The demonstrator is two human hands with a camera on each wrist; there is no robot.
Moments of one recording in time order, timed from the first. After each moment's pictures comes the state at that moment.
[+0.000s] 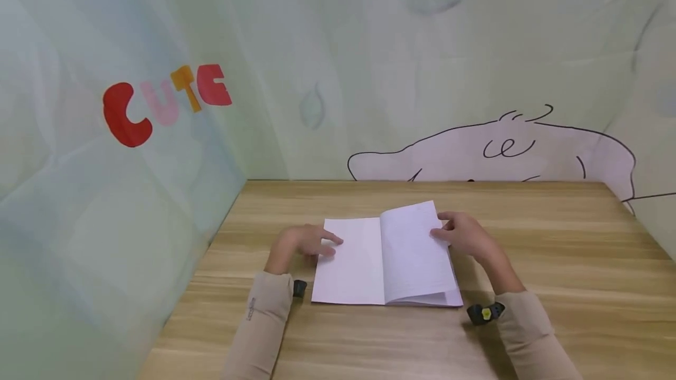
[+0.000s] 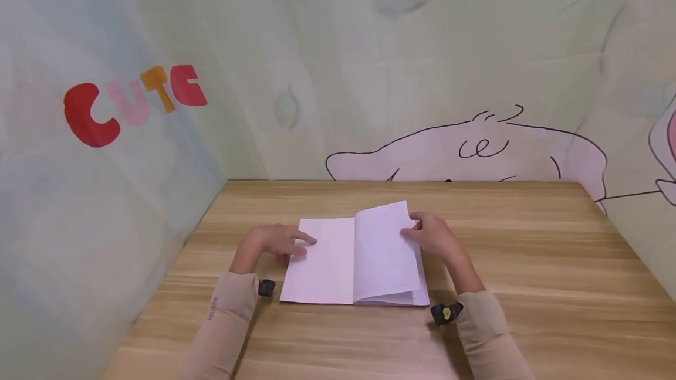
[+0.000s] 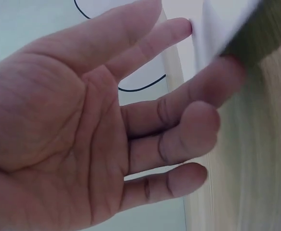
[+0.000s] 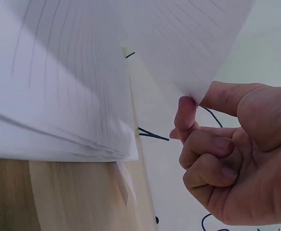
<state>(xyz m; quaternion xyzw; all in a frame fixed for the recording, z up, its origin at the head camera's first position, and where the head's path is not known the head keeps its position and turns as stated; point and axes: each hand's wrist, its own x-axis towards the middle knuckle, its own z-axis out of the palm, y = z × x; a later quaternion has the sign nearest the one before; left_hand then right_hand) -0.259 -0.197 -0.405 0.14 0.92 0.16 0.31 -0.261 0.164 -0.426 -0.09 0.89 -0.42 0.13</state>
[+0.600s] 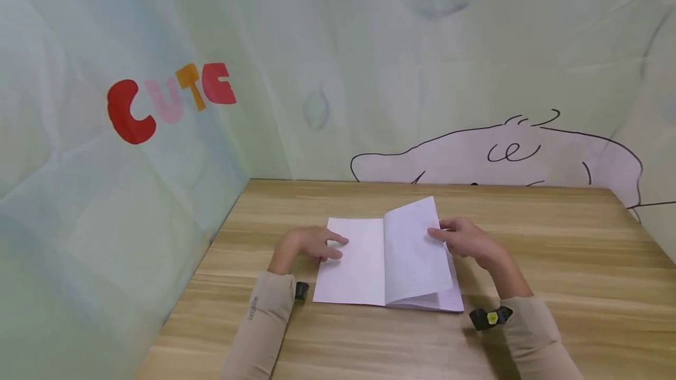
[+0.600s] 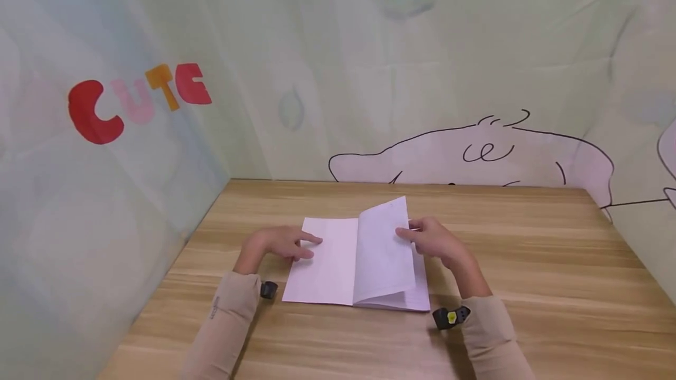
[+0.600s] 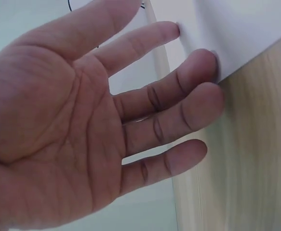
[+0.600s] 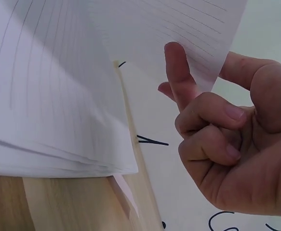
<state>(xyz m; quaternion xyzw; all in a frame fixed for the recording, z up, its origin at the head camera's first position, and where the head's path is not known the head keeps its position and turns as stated) -0.262 -0.193 -0.410 0.18 0.92 0.18 0.31 -0.261 0.166 -0.420 -0.12 0.82 -0.52 0.21</state>
